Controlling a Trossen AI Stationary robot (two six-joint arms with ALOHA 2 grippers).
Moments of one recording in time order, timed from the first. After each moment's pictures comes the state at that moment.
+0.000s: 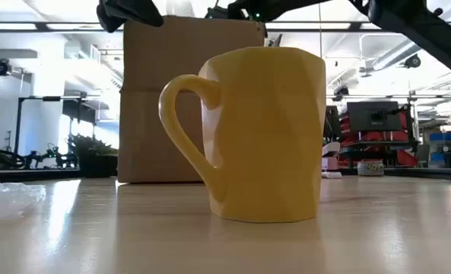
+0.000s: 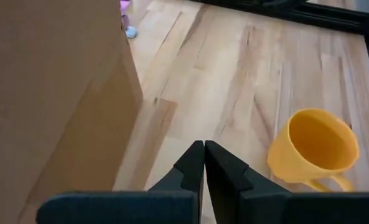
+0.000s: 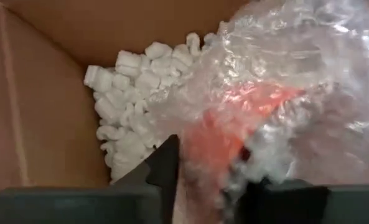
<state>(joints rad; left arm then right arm) -0.37 1.22 1.07 -0.56 -0.51 -0.49 -0.40 2.29 2.24 -1.01 -0.22 -0.14</state>
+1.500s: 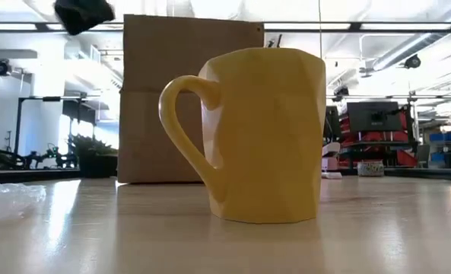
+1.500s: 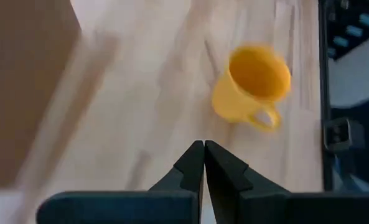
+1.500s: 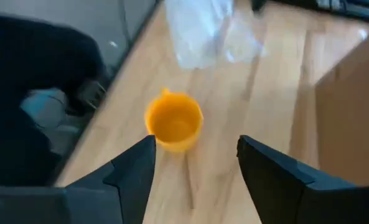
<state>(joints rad) -0.55 1.25 1.06 -0.70 -0.37 -0.79 0.35 1.44 1.39 -0.80 0.00 0.02</state>
